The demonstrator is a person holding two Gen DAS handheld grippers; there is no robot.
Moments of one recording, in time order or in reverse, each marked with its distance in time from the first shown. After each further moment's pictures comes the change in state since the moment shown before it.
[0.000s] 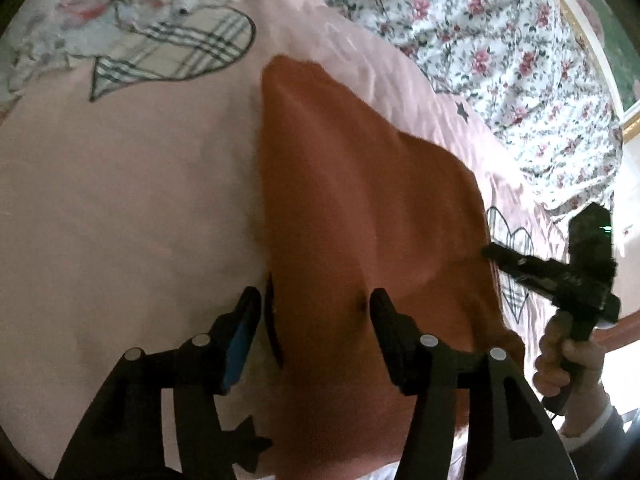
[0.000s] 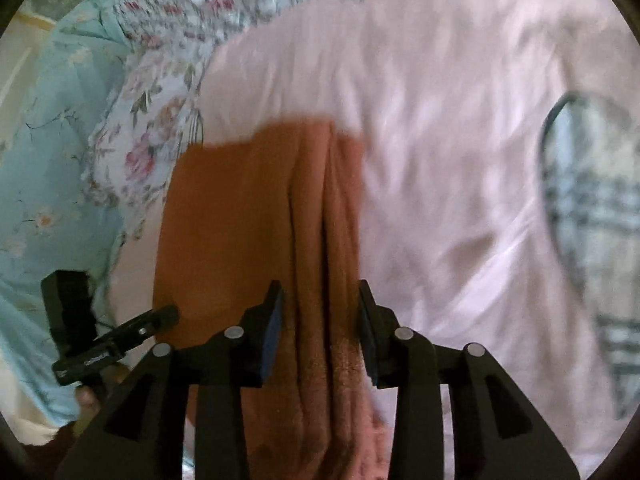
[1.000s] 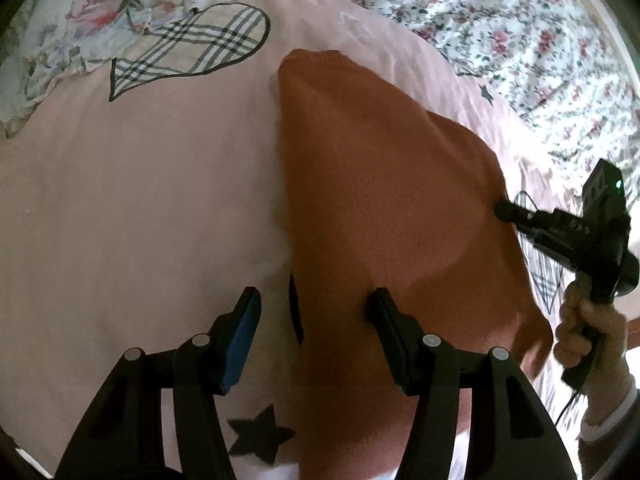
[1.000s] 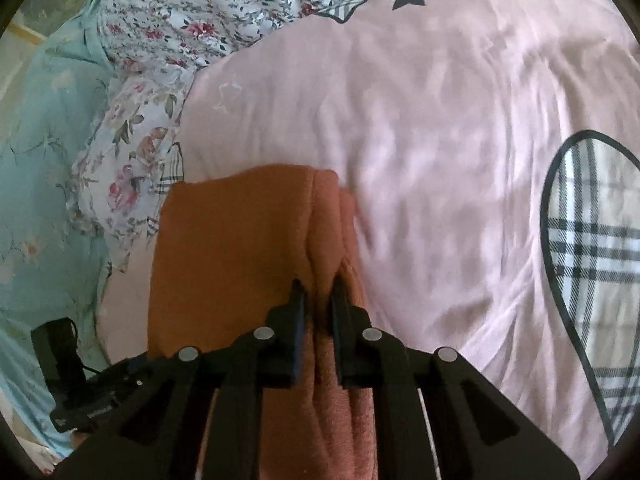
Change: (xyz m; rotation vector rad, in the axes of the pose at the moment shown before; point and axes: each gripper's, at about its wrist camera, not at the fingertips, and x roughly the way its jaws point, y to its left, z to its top) left arm 0.004 -0.007 -0.007 0.043 0.038 0.130; right arm 0.028 -0.011 0.020 0.057 -0.001 0.002
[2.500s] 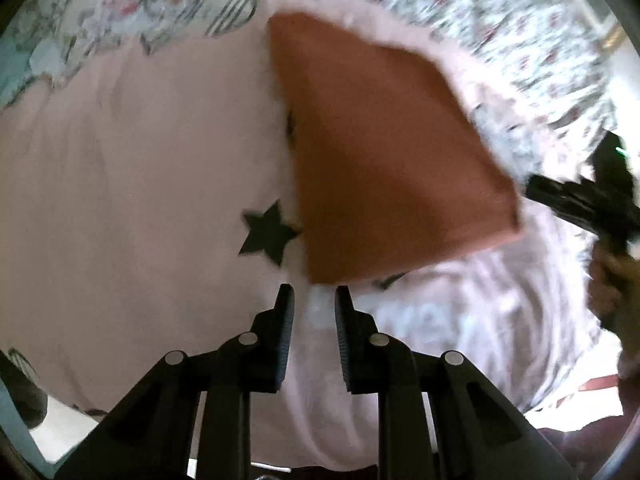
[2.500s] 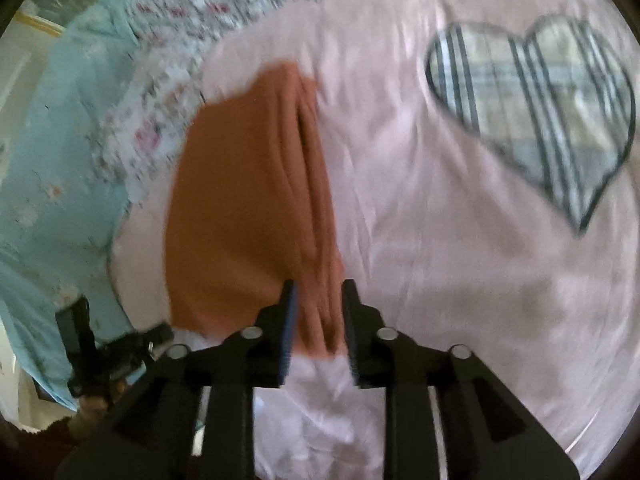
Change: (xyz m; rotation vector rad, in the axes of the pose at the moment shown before) left arm -0.070 0.000 -0.130 0.124 0.002 -0.014; right arm -0.086 -0.029 -0.094 -0.008 0.027 0.036
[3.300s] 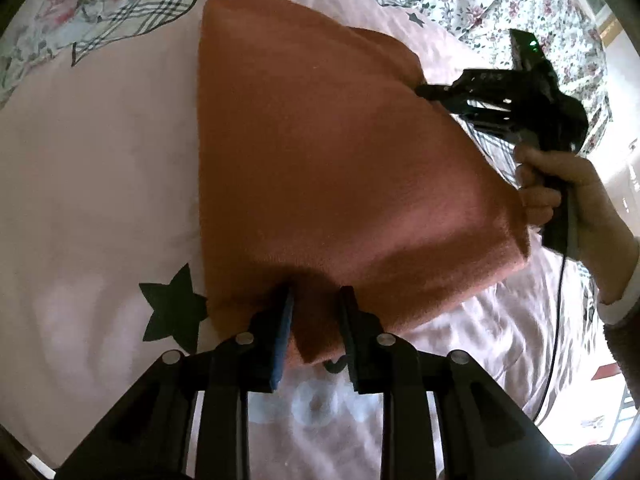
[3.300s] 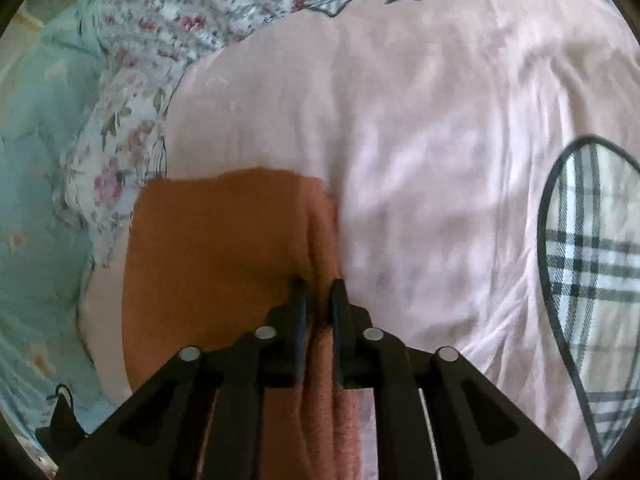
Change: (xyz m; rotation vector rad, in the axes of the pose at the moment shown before) left arm 0.072 -0.028 0.036 0.027 0.052 -0.047; right arm 0.101 0.009 0.105 -0.010 -0.038 -0.070
